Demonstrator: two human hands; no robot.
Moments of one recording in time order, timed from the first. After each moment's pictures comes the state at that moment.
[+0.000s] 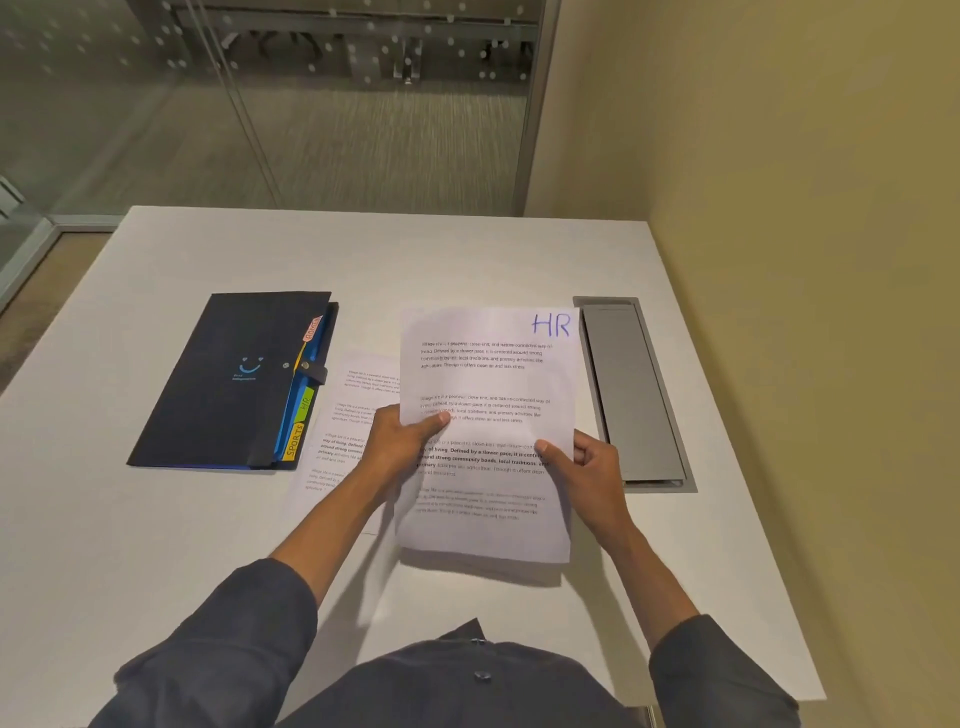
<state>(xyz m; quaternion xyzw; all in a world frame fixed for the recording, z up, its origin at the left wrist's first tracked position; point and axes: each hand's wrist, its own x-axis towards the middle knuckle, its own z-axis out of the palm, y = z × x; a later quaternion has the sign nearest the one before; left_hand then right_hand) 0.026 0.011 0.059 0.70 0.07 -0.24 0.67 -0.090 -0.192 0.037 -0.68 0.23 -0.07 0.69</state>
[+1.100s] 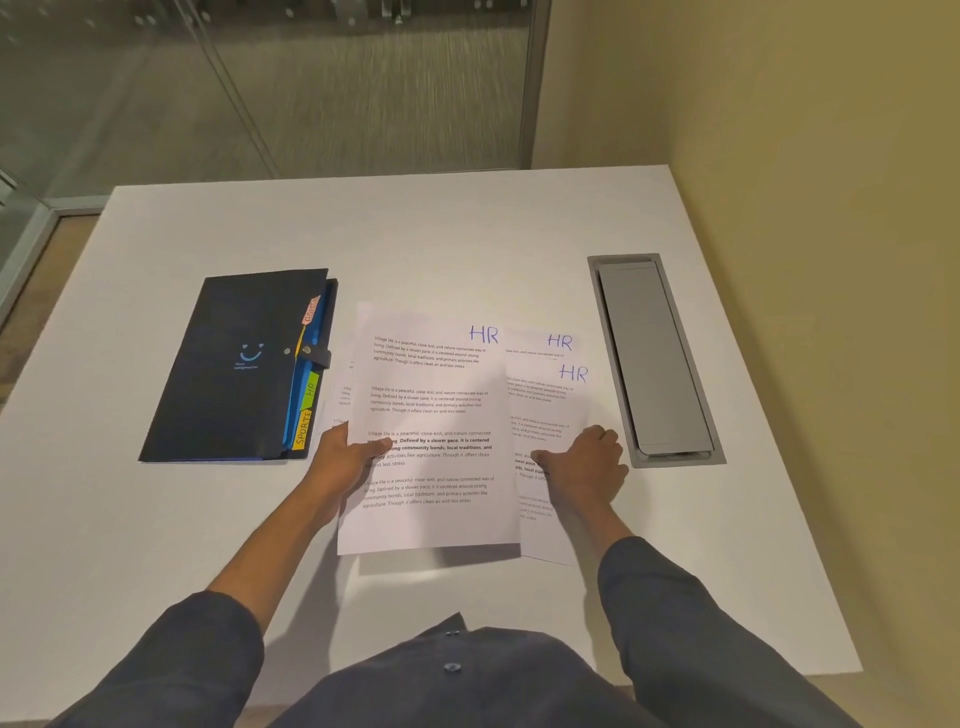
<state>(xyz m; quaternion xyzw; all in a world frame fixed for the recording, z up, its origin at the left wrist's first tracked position) 0.040 0.078 0.029 0.74 0.16 -0.29 0.58 -0.052 -0.183 -0.056 -0.86 0.45 0.10 0.20</state>
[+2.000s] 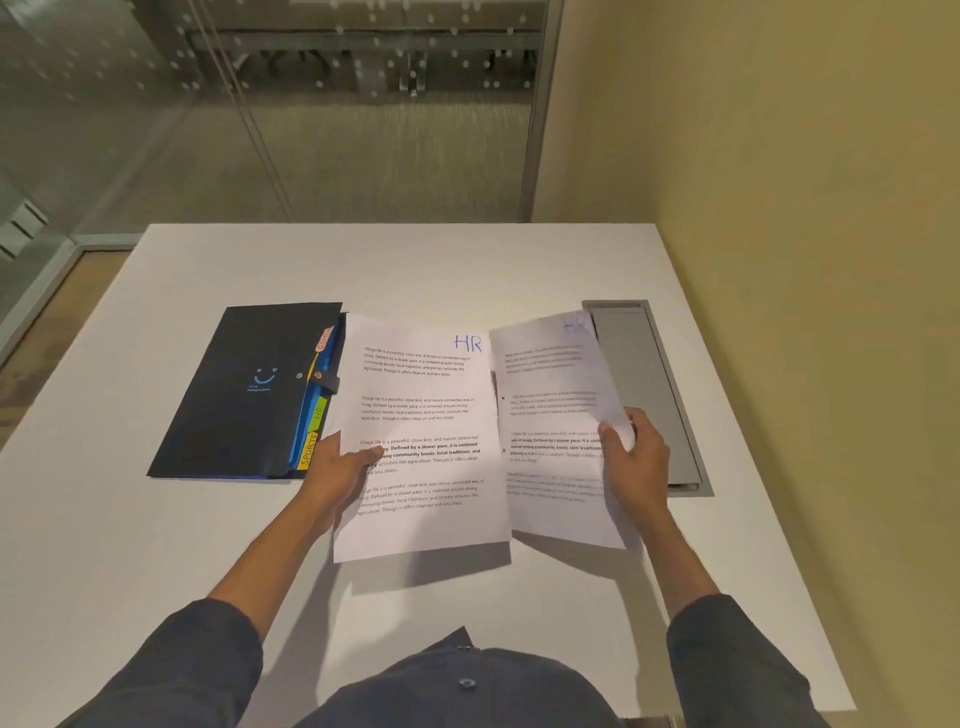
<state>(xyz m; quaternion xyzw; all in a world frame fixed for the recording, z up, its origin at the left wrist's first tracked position) 0.033 0.083 0.051 0.74 0.16 -0.24 0.61 -0.081 -0.224 0.027 -0.75 0.32 -0.17 0.55</state>
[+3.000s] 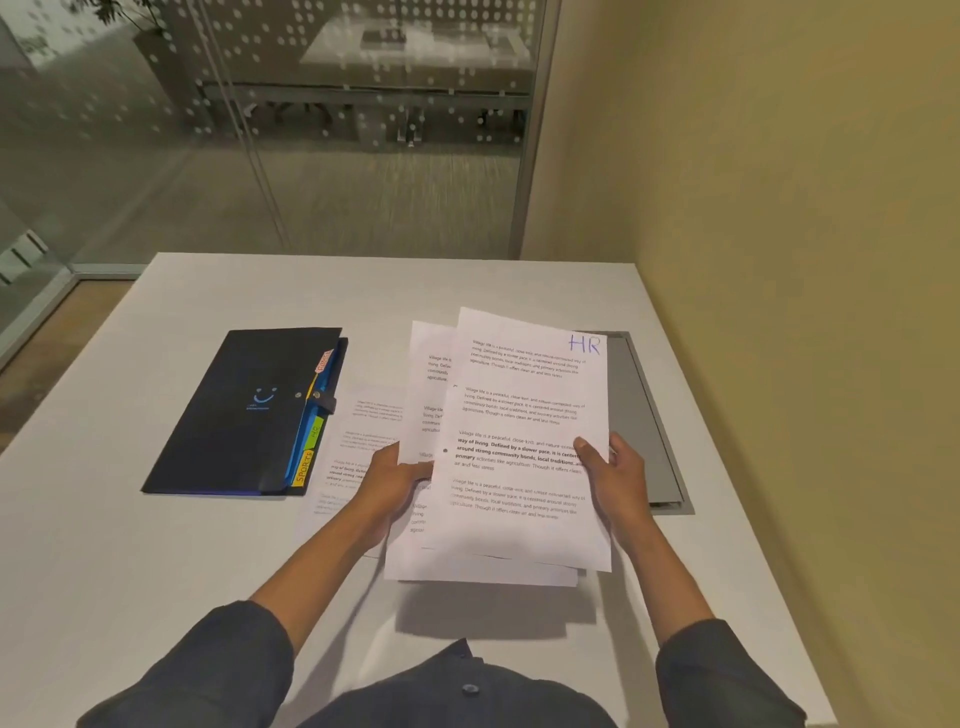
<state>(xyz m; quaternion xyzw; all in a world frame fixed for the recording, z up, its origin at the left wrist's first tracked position) -0.002 0.037 0.073 0.70 0.03 -0.29 0.66 -0.090 -0.212 0.047 -0.62 0.29 -0.13 0.71</state>
